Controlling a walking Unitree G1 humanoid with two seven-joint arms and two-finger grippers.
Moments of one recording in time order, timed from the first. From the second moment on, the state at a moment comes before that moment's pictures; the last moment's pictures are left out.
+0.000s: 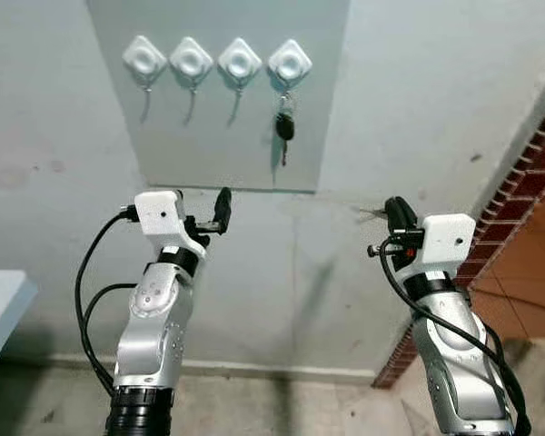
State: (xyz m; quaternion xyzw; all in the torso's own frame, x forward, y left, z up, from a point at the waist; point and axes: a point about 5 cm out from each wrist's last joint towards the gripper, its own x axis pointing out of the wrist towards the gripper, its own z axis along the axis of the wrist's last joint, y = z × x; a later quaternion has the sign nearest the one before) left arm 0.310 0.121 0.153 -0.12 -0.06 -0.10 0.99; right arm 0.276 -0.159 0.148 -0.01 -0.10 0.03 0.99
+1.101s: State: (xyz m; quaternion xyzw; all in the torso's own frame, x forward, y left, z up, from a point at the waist) left arm 0.315 0.128 0.159 -0.08 -0.06 -0.10 0.99; right arm 0.279 -0.153 0.154 -0.01 -0.12 0.04 0.99
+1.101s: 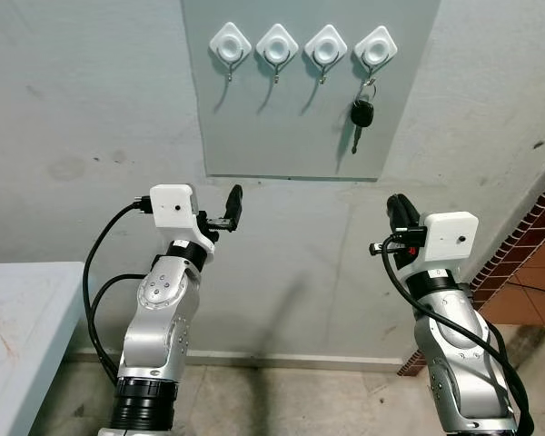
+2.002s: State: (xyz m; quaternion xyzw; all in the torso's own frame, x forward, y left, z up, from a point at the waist) left arm 0.320 0.118 0.175 -0.06 -0.09 -0.14 0.98; right arm 0.291 -0.152 0.166 -0.03 -0.14 0.07 0.99
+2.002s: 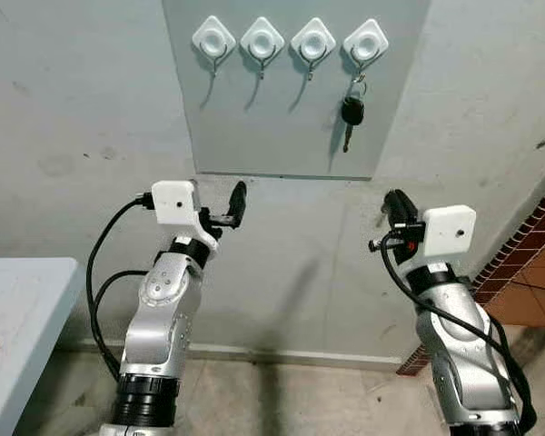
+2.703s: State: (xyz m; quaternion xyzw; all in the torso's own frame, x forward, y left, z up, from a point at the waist) left arm 0.323 0.103 0.189 -0.05 -0.11 -0.19 0.98; right arm 0.313 -0.147 0.197 -0.03 -0.19 0.11 0.98
